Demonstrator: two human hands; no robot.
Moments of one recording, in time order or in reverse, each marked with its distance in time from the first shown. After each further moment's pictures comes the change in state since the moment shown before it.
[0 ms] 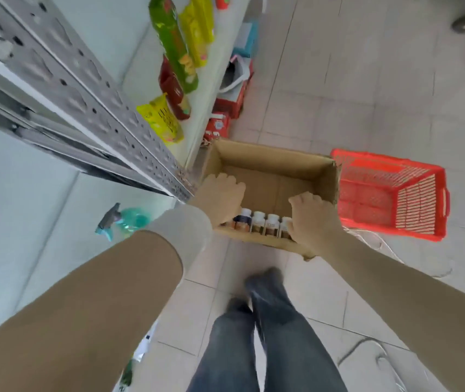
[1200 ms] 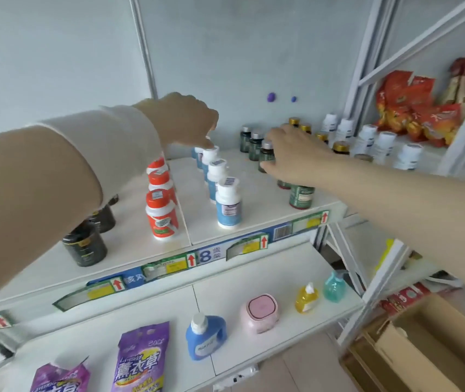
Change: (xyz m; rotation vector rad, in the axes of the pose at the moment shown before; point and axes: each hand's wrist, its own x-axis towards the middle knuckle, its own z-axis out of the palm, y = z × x) left_hand -0.818 -0.117 -0.019 0.105 0.248 -1.147; right_hand -0.463 -0.495 -0.230 -0.105 0.625 -1.075
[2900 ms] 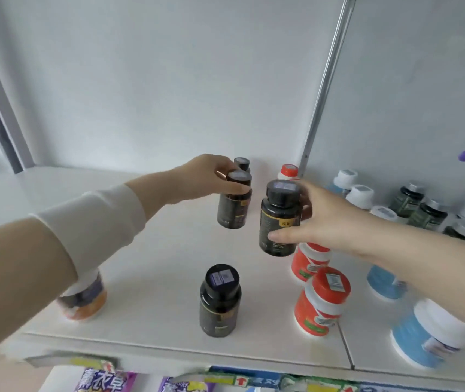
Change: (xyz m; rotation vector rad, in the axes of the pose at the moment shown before) left_hand -0.068 -0.173 0.176 -1.354 0.058 -0.480; right_hand 0.115 -0.194 0.051 0.761 -0.433 -0.311
